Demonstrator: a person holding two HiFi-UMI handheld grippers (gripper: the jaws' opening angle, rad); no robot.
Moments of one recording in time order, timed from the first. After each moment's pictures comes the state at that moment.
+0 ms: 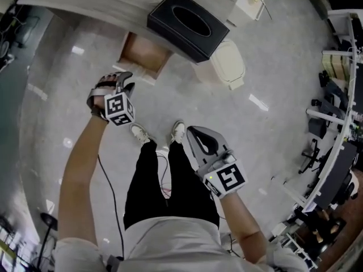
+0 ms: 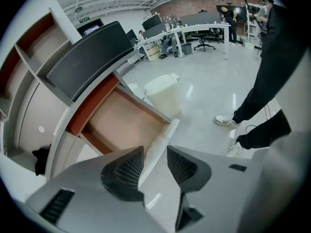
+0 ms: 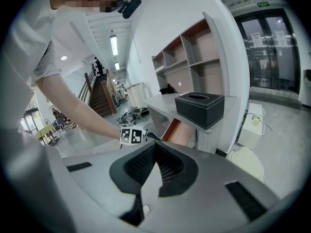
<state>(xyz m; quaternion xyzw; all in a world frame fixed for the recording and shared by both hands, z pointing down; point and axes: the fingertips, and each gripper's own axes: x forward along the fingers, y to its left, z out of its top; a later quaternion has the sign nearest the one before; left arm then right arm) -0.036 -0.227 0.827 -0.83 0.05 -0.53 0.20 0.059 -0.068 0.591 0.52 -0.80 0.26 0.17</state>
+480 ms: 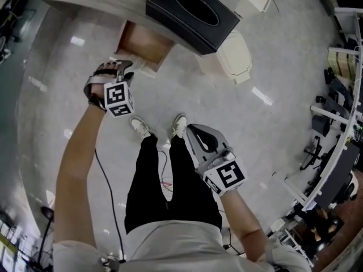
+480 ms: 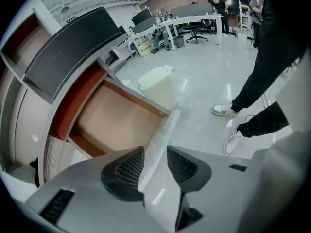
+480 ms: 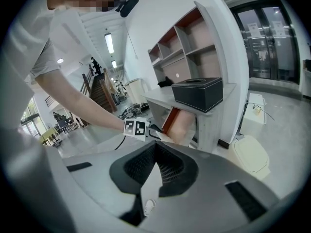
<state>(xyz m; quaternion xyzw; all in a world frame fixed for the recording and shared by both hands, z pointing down) -0.030 -0.239 0.856 -0.80 0.01 -0.55 0.23 0.063 -0.059 0.640 0.51 -0.79 0.29 0.17</state>
